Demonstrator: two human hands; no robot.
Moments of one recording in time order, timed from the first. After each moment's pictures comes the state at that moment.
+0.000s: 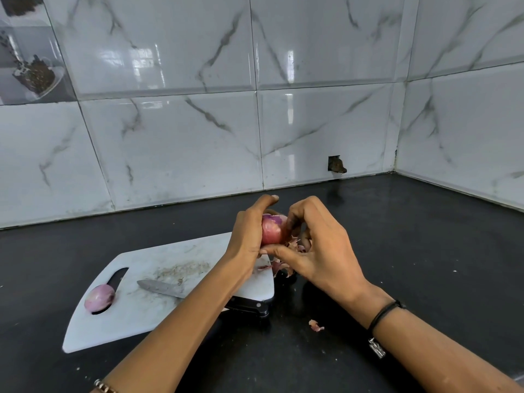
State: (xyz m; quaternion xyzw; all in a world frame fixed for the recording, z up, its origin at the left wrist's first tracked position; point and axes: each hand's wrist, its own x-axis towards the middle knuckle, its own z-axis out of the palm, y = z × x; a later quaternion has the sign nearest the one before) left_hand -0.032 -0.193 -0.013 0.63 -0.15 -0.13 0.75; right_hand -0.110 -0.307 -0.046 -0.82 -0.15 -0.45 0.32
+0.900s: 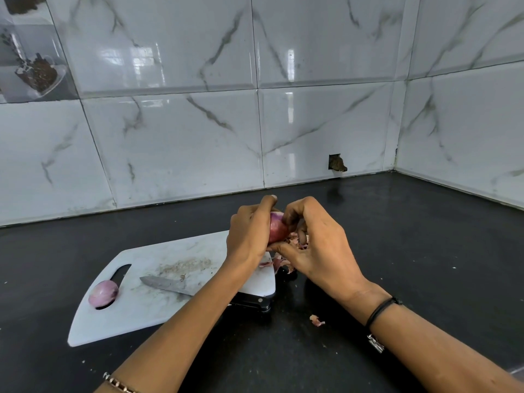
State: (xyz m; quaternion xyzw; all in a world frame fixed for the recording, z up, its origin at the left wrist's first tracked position) left_hand -0.038 -0.195 -0.017 0.76 -0.16 0.03 0.63; right_hand -0.109 -0.302 -0.046 -0.84 -0.12 -0.44 0.30
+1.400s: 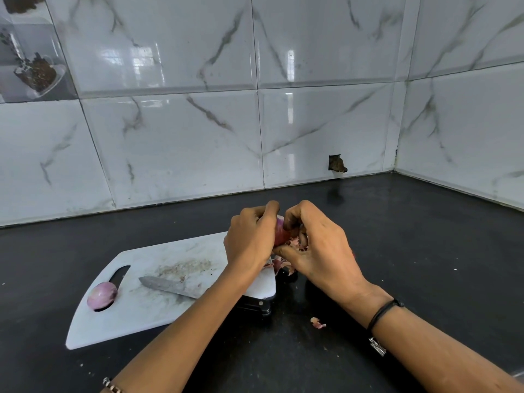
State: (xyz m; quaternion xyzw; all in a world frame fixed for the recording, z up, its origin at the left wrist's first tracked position) left_hand -0.038 -0.196 -0.022 0.82 -0.16 0.12 0.54; right_hand -0.107 -0.305 -0.049 -0.85 -0.12 -0.42 0.29
